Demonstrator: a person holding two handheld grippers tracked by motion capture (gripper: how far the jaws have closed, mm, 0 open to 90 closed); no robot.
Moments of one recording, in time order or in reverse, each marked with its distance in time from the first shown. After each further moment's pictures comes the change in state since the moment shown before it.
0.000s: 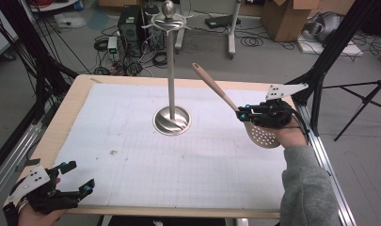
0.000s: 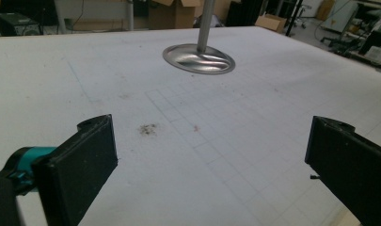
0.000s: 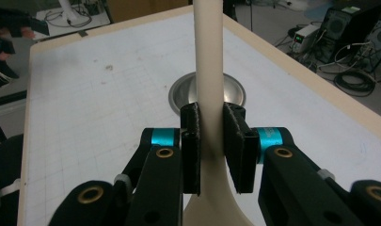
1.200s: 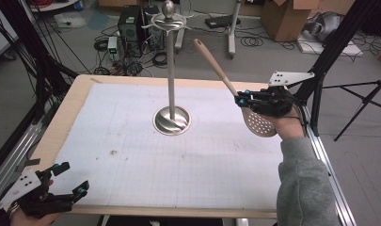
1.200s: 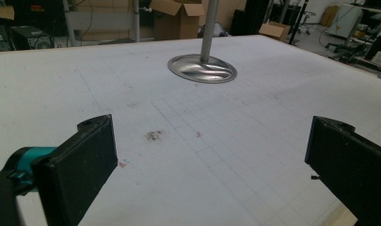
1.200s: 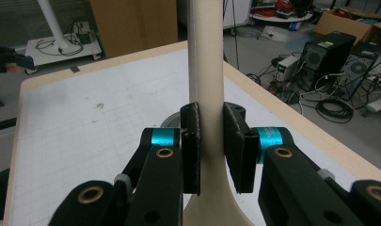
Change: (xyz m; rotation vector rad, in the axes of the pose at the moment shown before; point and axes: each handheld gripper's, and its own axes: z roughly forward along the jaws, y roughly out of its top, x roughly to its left) left arm -0.001 0.003 -0.014 -0.016 0.032 0.014; right arm 0.000 0.031 -0.004 -0.108 -0.049 -0.008
